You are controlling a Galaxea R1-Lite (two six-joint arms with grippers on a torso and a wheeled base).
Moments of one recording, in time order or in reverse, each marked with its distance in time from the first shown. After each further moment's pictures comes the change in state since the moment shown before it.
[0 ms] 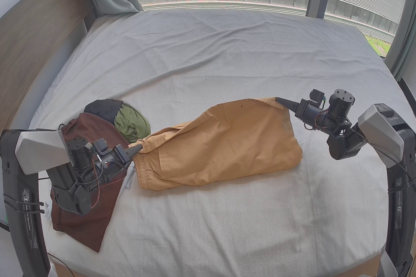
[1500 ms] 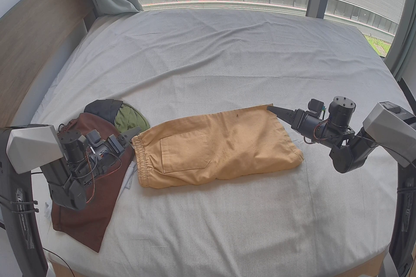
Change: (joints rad) left arm 0.014 -0.056 -0.007 -0.001 0.049 -0.020; right arm 0.073 -0.151 0.304 -0.021 -0.120 -0.036
